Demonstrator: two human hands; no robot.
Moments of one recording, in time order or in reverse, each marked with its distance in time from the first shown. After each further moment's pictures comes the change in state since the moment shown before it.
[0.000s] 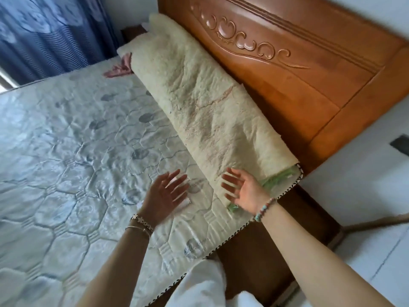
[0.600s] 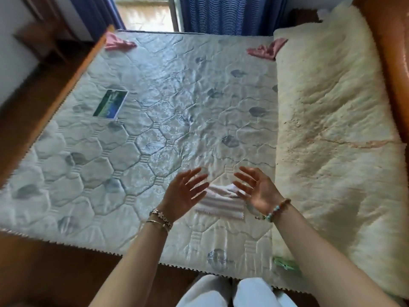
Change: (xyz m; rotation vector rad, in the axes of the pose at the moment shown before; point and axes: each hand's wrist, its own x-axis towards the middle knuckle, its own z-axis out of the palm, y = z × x) left_hand -0.046 0.044 -0.086 -0.409 0.374 0.332; right_hand 0.120 0.004 0.184 -0.438 -0.410 0.344
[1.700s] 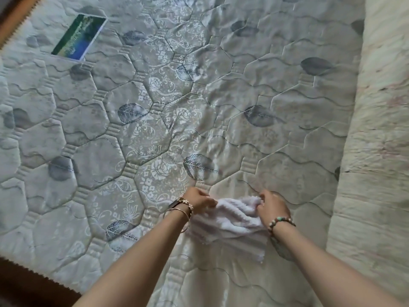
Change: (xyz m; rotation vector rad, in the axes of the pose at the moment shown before) left_hand 0.338 -0.113 -0.156 0.925 0.460 -0.154; right_hand 0.367 0.119 -0.155 -1.677 0.330 -0.129
